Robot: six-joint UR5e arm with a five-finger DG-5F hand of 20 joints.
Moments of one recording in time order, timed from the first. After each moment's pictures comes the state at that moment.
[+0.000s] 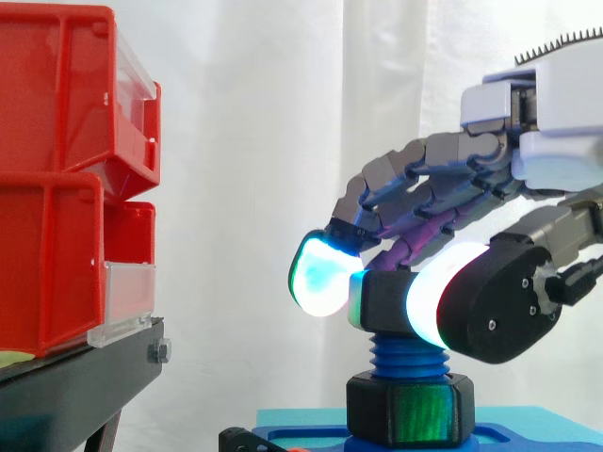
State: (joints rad) arm 0.35 -2.17 -1.27 -2.81 -0.94 -1.51
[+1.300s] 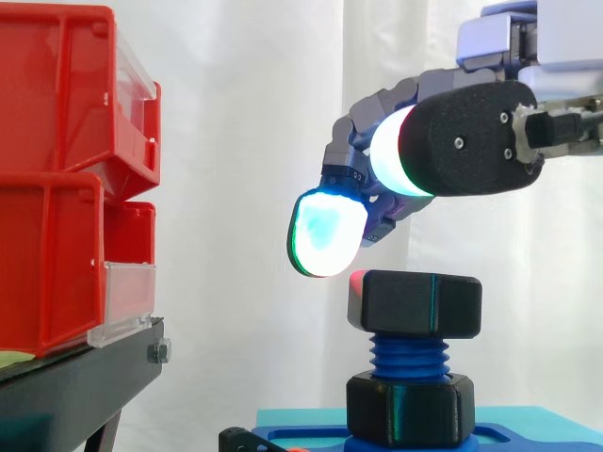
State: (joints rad) arm 0.37 -2.17 -1.23 -2.80 -0.93 -1.53
